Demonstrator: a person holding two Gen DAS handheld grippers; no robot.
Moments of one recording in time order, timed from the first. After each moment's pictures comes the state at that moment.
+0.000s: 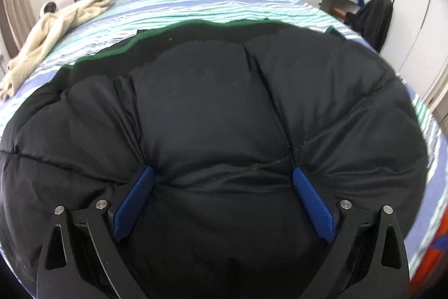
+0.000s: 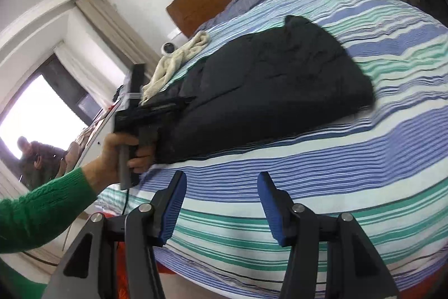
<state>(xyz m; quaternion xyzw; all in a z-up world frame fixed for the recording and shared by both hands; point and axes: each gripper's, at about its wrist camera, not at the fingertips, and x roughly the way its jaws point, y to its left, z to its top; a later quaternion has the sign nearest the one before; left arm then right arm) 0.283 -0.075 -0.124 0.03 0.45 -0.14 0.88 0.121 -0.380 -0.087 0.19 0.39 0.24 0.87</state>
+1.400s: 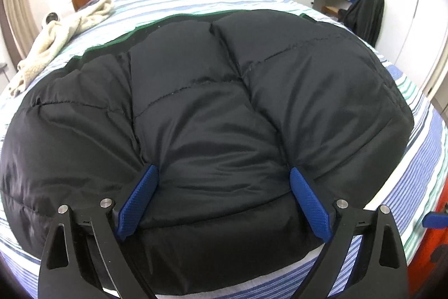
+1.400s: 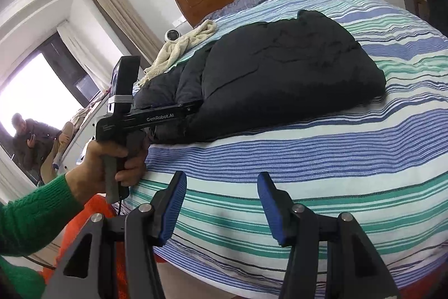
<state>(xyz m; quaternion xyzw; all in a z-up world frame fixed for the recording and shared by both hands) 0.222 -0.084 -0.121 0.05 0.42 -0.14 0.89 0.110 -0.362 -0.102 0.16 0.41 0.24 0.87</state>
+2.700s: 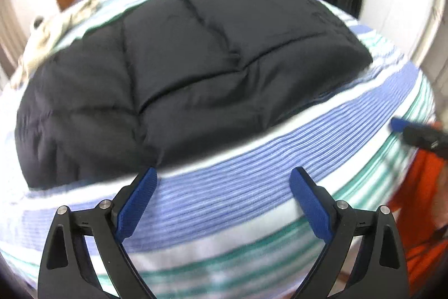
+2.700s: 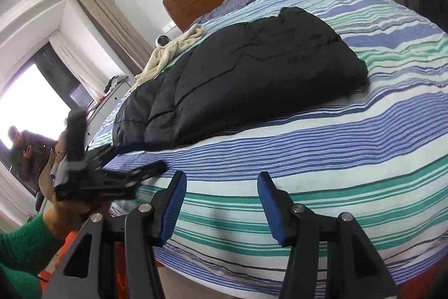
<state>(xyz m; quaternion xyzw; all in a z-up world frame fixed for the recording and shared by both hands) 0.129 -0.082 -0.108 0.07 0.46 -0.17 0.87 0.114 -0.376 -0.106 0.18 0.41 0.21 0.87</state>
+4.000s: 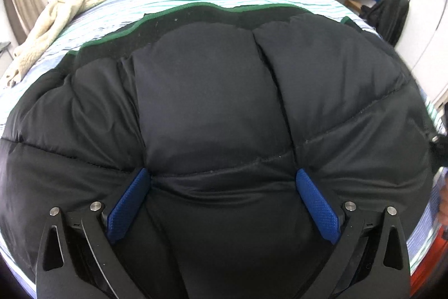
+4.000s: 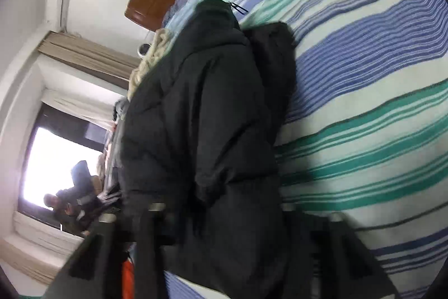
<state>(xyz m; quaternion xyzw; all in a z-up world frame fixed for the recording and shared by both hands) 0.278 -0.075 -0.112 0.03 0.49 -0.10 0.87 0.313 -0.460 -0.144 0.35 0.47 0.24 0.77</state>
